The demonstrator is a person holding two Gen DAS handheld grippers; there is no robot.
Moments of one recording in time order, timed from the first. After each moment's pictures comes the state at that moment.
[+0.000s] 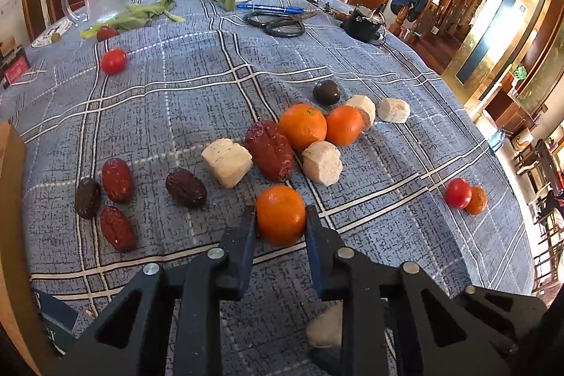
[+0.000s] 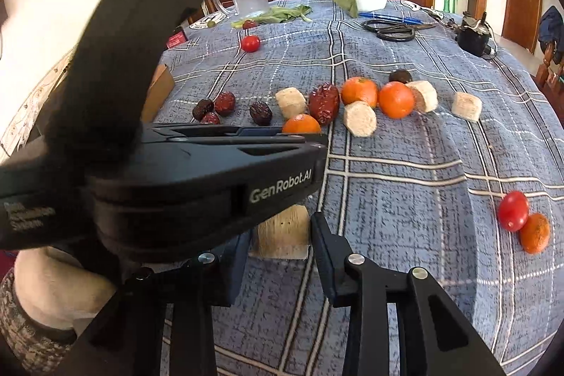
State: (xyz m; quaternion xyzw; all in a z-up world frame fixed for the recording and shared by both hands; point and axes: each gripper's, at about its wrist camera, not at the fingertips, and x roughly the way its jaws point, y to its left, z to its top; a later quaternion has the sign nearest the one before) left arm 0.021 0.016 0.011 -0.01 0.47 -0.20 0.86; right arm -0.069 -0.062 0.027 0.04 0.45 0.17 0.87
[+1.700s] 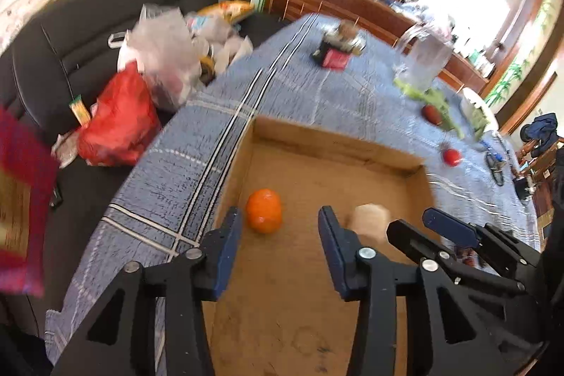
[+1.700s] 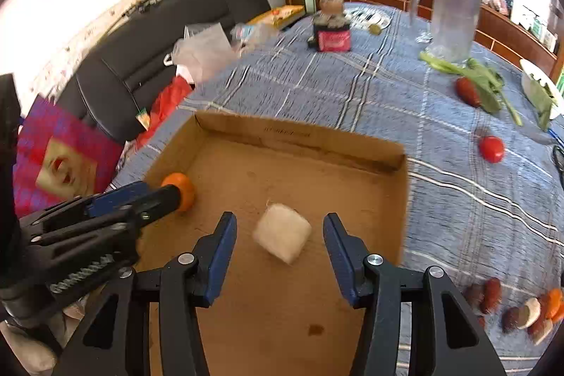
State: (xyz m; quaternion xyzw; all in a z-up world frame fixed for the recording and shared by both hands) left arm -0.023 0.360 0.075 -0.16 0.43 0.11 0.88; right arm 0.041 0.209 0.070 -0.05 0.46 0.31 0.83
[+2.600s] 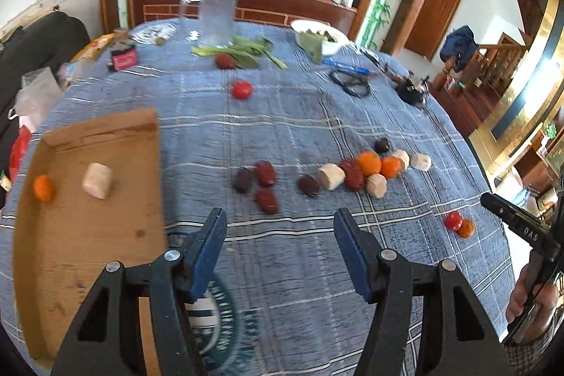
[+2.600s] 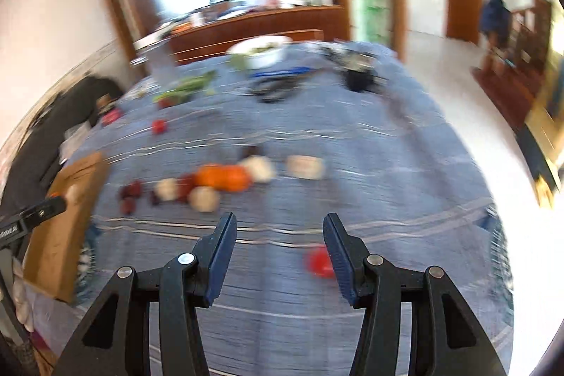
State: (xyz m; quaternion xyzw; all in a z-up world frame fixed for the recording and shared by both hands) left arm -0.031 0.110 0.088 -0.06 0.44 -0.09 0.89; right arm -0.054 -0.218 0.093 0.09 0.41 0.03 0.91
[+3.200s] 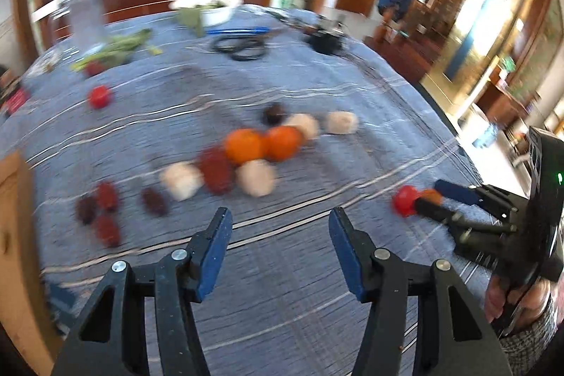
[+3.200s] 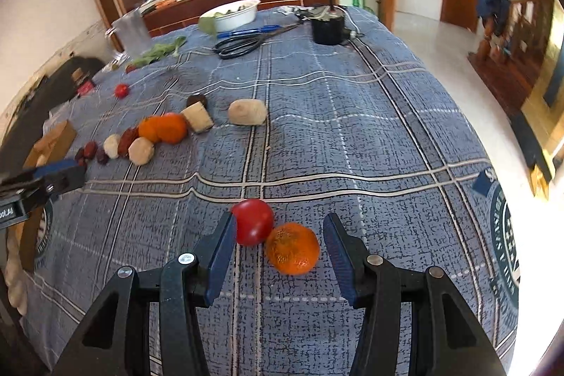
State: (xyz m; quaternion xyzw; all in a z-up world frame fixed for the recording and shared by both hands) left arm -0.004 -0.024 0.051 0.02 0.45 -0.23 0.86; right arm -0.060 -0.233 0.041 0.03 0.45 0.06 0.89
